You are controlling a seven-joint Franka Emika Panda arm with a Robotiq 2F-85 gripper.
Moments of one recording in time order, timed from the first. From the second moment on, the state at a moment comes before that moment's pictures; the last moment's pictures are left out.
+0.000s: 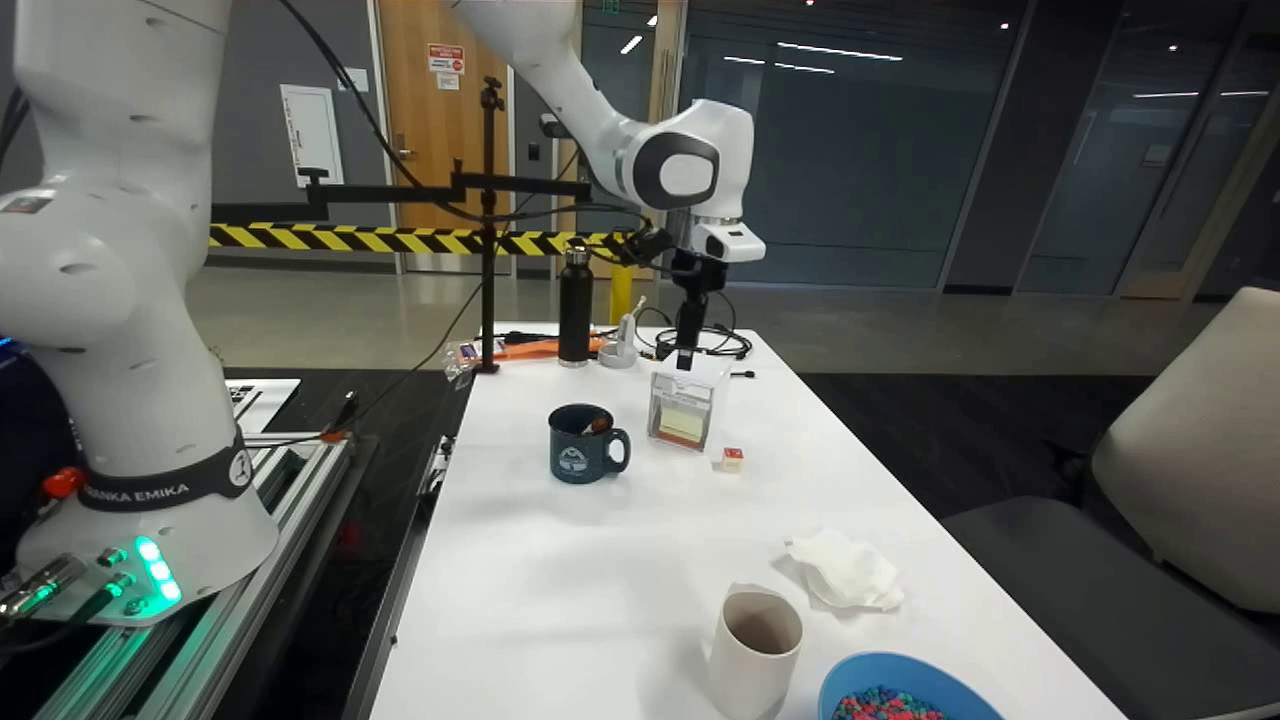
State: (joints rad) arm 0.25 0.29 0.06 -1.96 0.00 2.29 0.70
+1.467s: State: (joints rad) arm 0.24 0.22 0.07 -1.99 0.00 2.18 0.46
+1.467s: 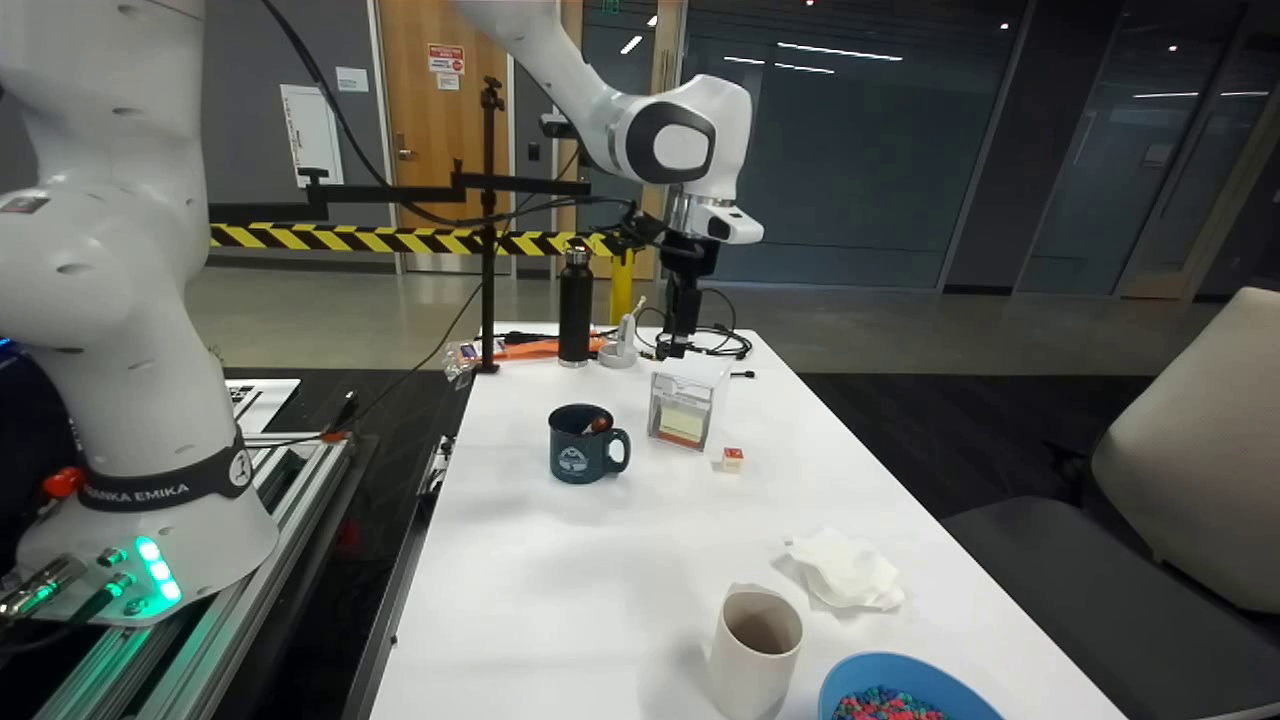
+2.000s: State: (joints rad) arm 0.23 0.22 0.08 -1.99 0.00 2.17 0.41
